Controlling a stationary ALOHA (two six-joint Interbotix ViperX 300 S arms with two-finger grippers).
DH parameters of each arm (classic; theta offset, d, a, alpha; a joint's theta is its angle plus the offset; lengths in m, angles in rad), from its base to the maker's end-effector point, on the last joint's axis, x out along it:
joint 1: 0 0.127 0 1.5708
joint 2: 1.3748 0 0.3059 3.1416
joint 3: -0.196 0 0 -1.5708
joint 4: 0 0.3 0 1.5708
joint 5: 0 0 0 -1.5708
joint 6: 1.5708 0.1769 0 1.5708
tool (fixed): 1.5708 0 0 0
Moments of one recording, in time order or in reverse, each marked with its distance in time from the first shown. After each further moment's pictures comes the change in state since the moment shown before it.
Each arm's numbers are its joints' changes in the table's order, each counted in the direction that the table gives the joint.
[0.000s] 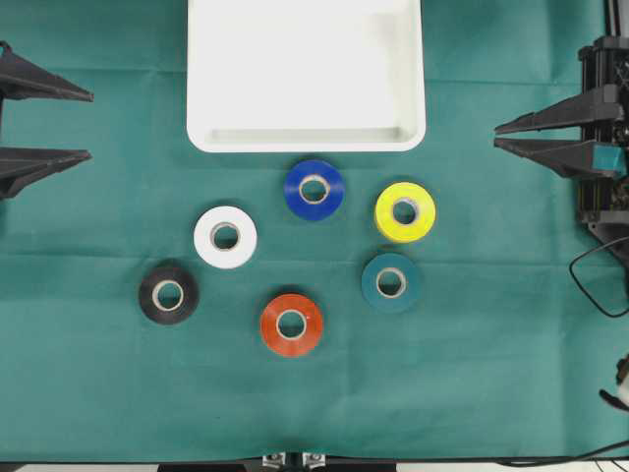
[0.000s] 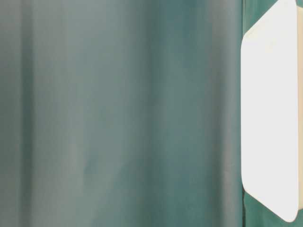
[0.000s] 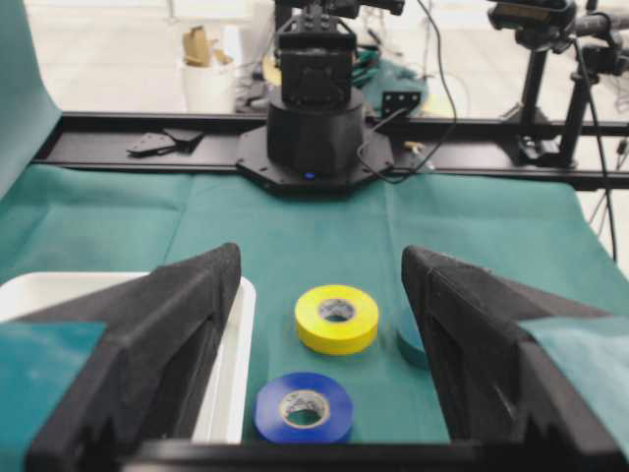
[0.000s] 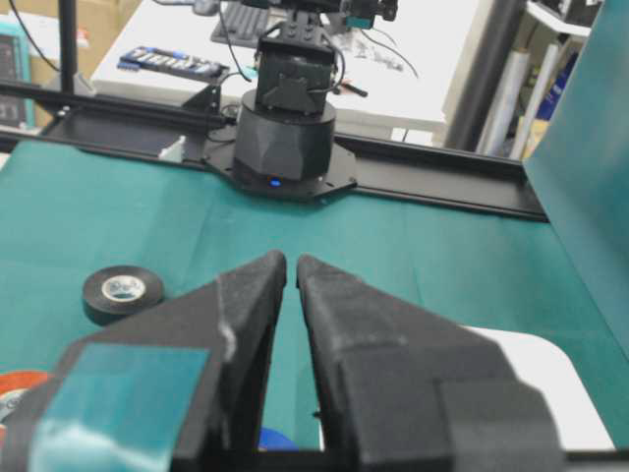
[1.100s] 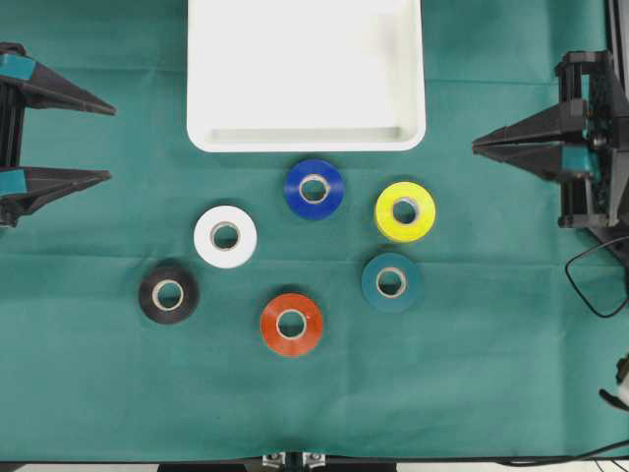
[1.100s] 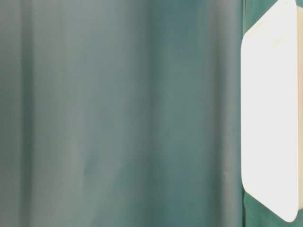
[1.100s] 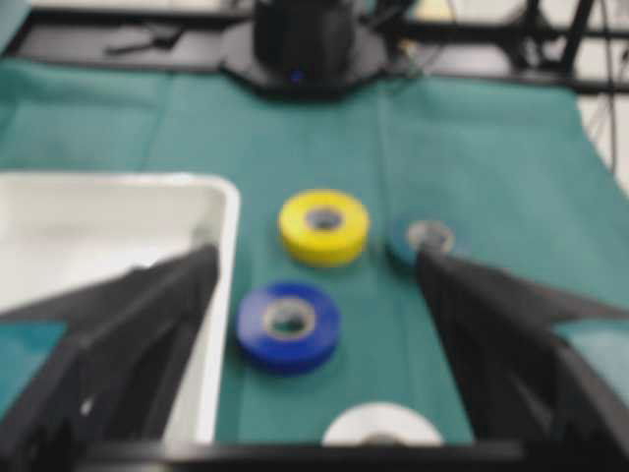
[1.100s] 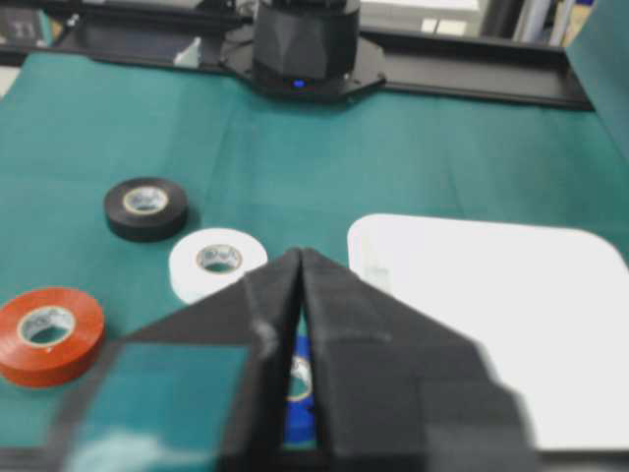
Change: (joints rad) left arm -0.017 -0.074 0.005 -0.021 0.063 -0.006; right arm -0.002 -0.072 0.011 0.000 0.071 0.069
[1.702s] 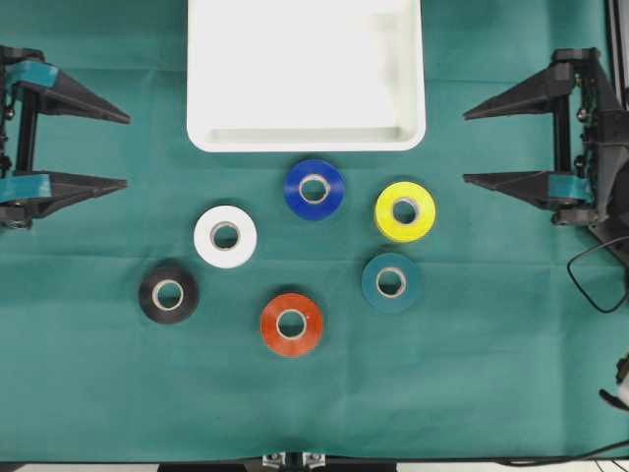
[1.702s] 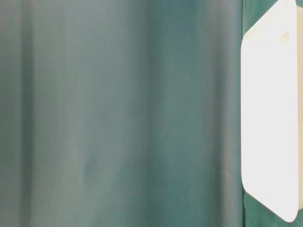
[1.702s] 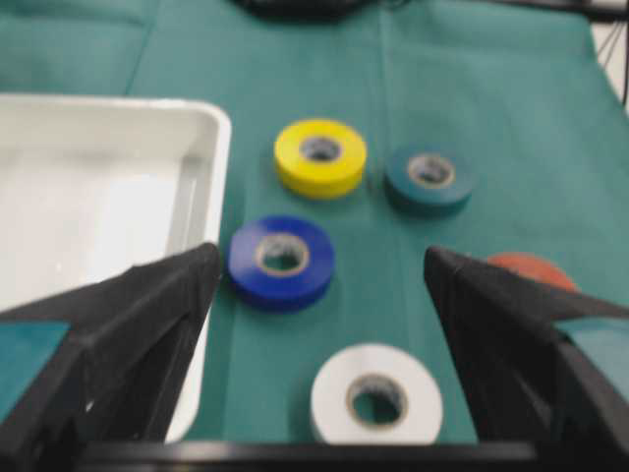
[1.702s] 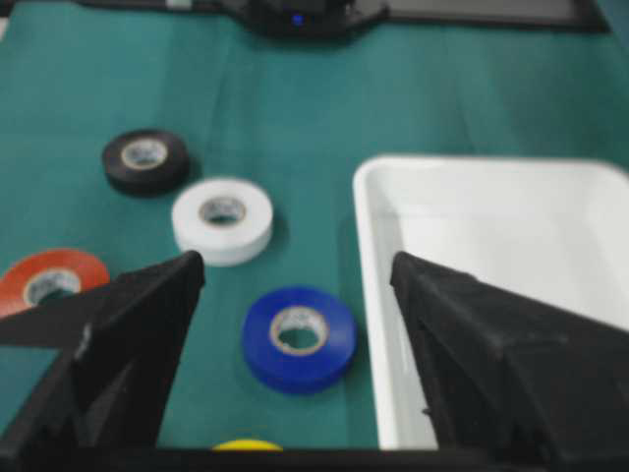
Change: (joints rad) left arm 0.000 -0.086 -0.067 -0.003 0.153 -0.034; right arm -0.011 -0.063 -0.083 0.000 0.155 0.063
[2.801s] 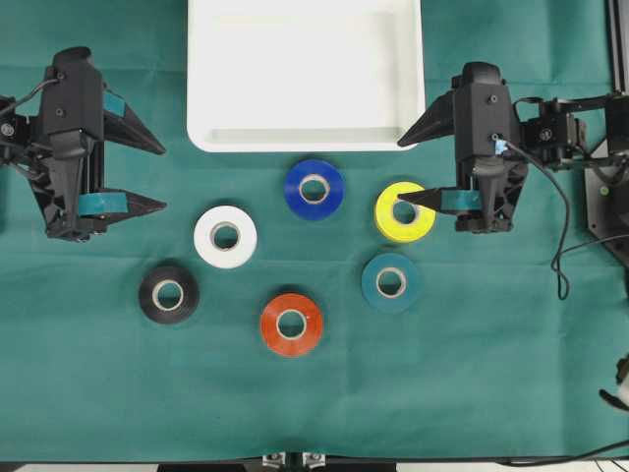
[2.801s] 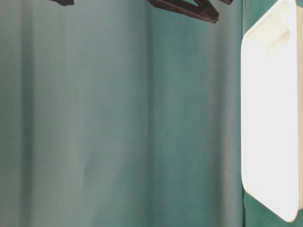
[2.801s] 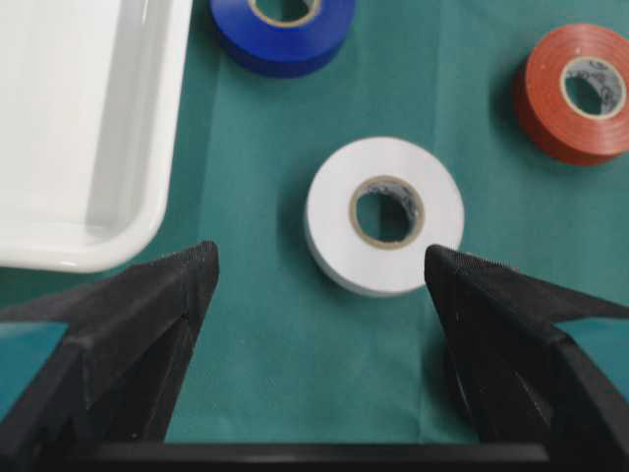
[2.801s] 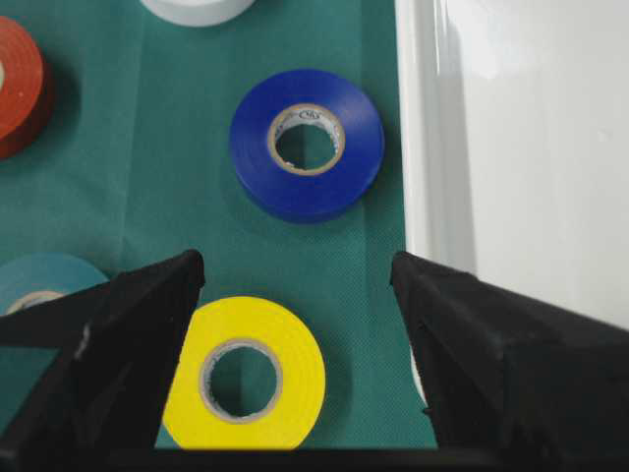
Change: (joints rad) left arm 0.000 -0.291 -0.160 -0.002 0.319 -0.086; right arm 0.000 -0.408 -0.232 -0.003 0.299 0.008
